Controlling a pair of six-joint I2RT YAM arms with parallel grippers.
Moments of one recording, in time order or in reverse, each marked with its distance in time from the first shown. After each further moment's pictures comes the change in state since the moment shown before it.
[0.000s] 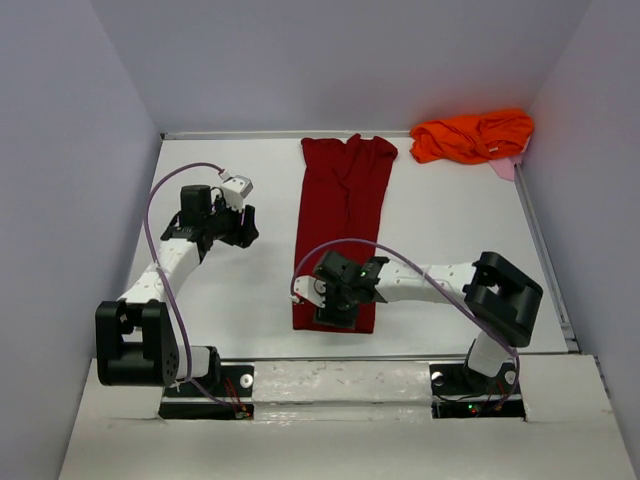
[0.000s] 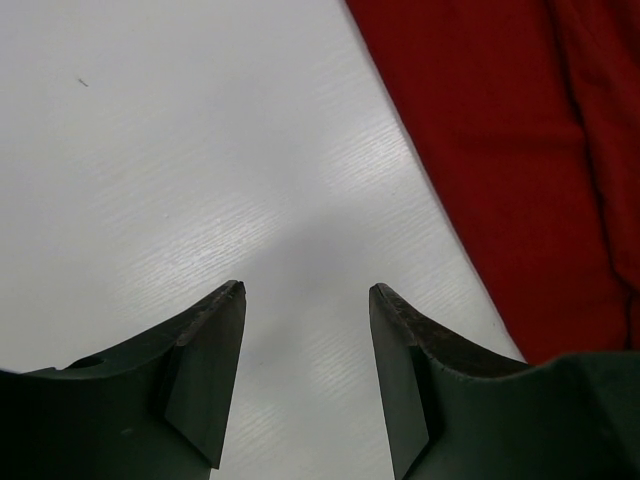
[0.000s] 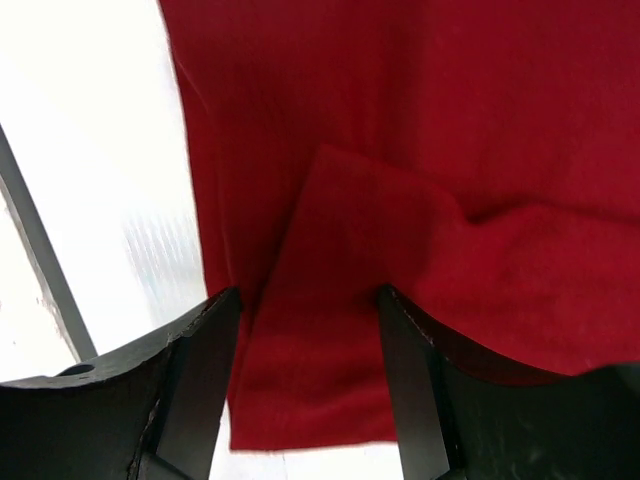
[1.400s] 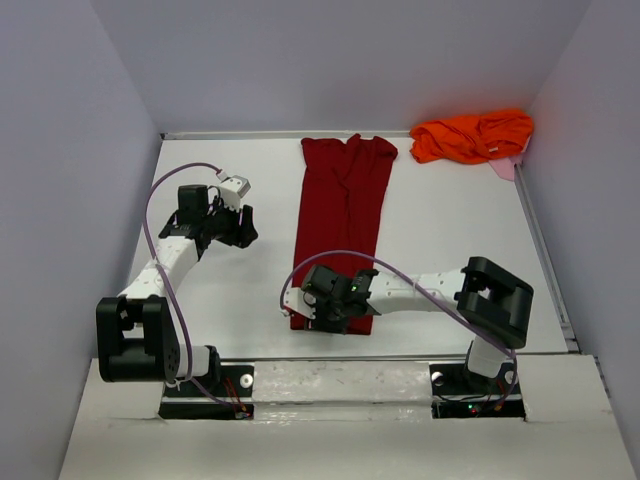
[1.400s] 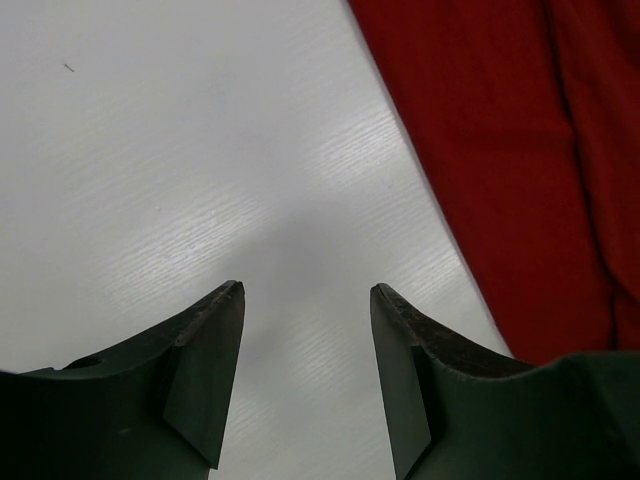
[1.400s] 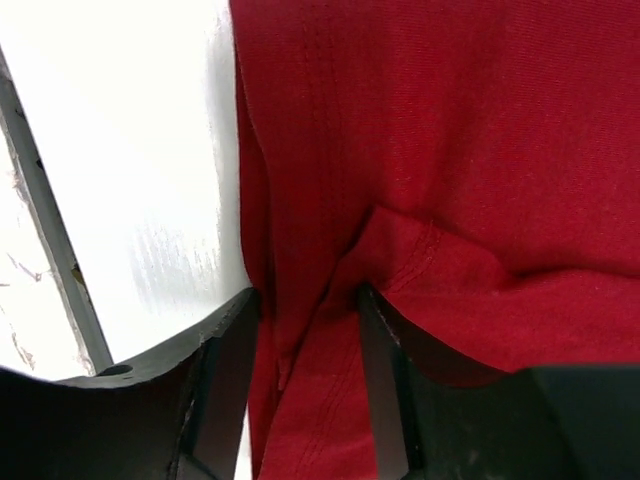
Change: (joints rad) left arm 0.029 0.022 0.013 -0.026 0.042 0.001; right arm 0.129 0.054 0.010 0.081 0.085 0.051
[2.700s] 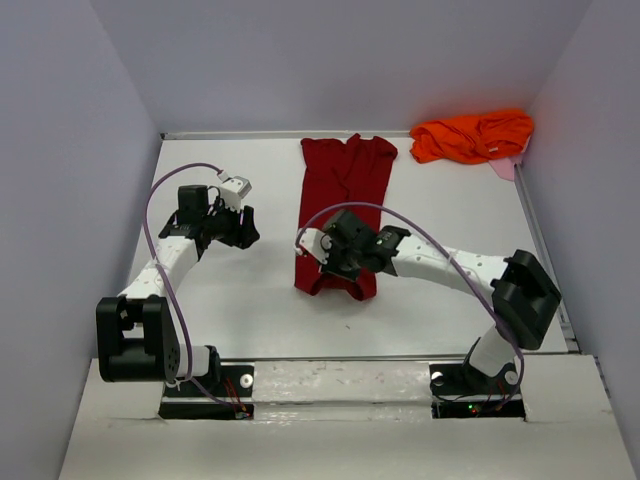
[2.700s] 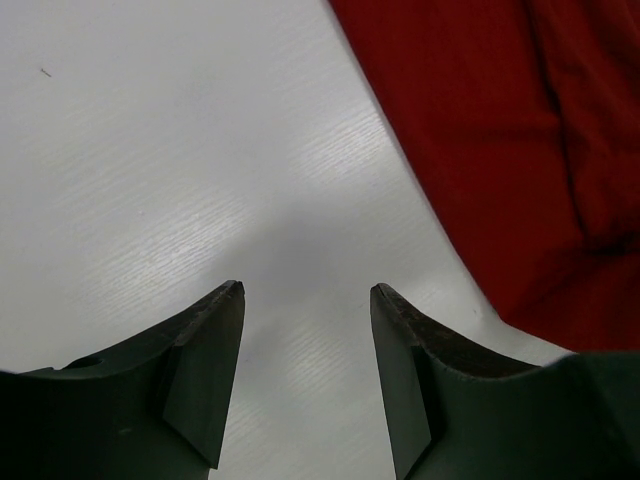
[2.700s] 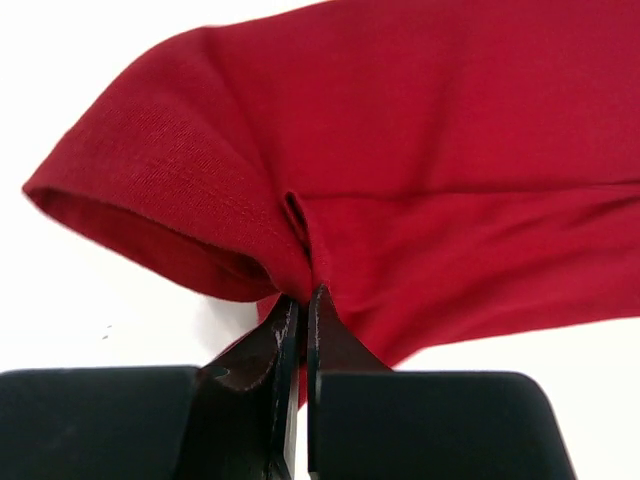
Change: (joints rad) left arm 0.001 0.001 0.000 -0.008 0.037 0.005; right arm -0.227 -0.113 0.141 -0.103 0.081 -0.061
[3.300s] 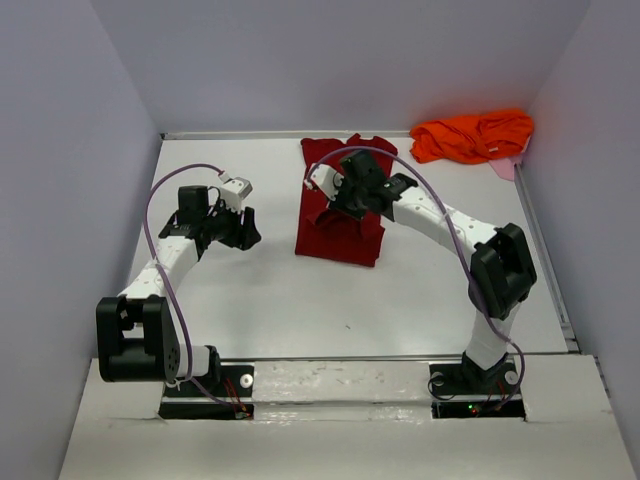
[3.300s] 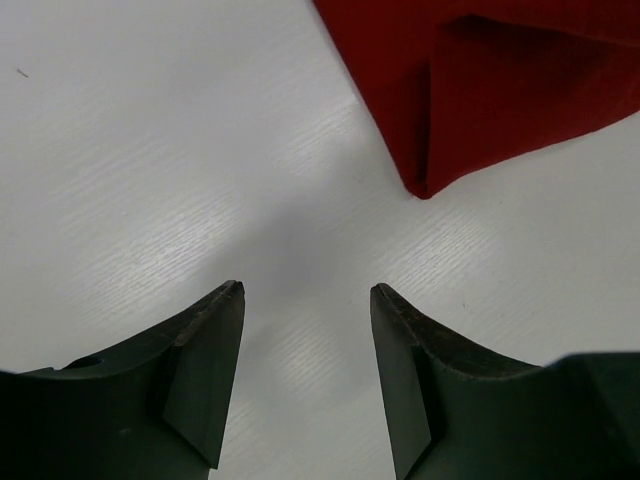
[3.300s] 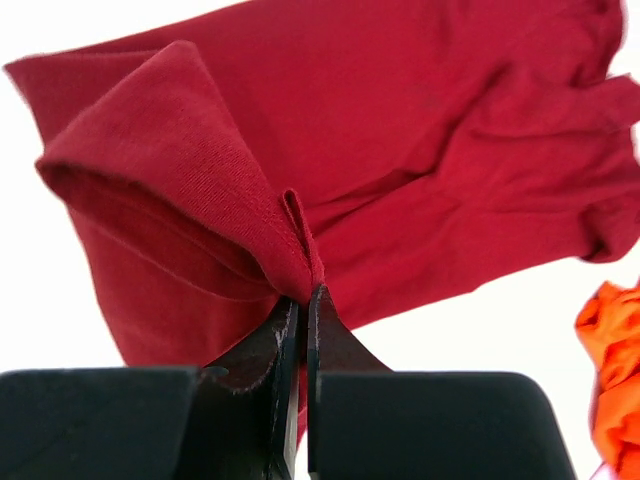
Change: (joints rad) left arm 0.000 0.000 0.000 -0.013 0.028 0.007; right arm -0.271 0.192 0.356 -0.014 0.001 -0.174
